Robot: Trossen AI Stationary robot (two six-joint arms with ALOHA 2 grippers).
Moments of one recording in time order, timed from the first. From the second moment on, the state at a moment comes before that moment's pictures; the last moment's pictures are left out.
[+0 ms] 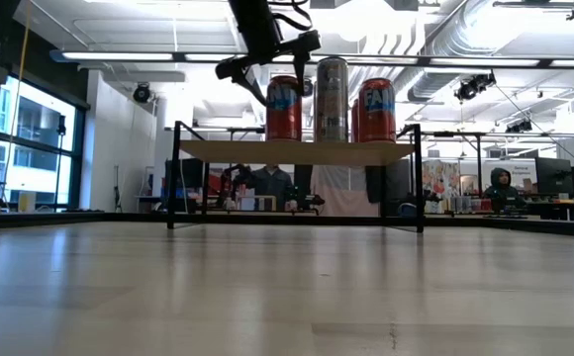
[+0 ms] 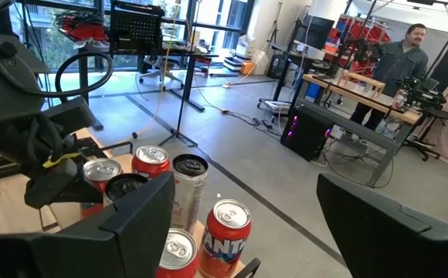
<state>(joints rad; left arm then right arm) 0.25 1.85 1.79 -0.86 -0.59 -0.94 -0.20 0.83 1.36 -0.67 0.63 -0.13</state>
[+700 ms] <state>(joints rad) 0.25 1.85 1.79 -0.86 -0.58 -0.94 -0.20 0.83 1.36 -0.67 0.63 -0.13</state>
